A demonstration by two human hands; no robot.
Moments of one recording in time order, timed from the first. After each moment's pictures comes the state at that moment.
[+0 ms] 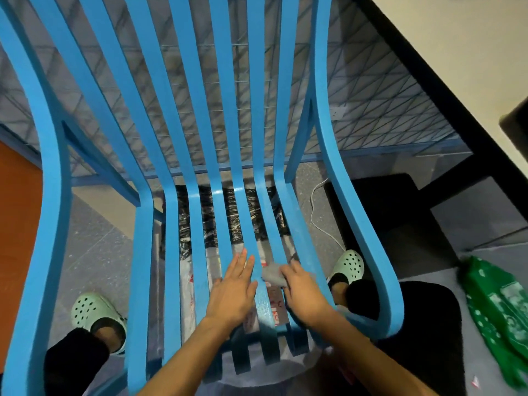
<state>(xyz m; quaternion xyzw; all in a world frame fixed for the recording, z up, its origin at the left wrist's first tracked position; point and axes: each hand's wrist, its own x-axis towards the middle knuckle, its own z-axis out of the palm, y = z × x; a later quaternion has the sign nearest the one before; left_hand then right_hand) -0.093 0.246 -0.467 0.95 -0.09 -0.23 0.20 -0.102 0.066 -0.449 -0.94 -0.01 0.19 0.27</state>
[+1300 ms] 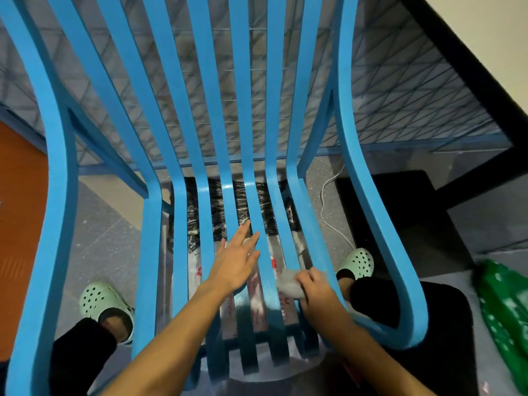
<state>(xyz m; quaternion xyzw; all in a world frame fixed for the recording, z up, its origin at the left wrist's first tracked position) -0.034 0.269 -0.477 0.93 -0.10 -0.21 0.27 -0.118 0.057 -0.450 -0.95 -0.04 0.12 0.27</state>
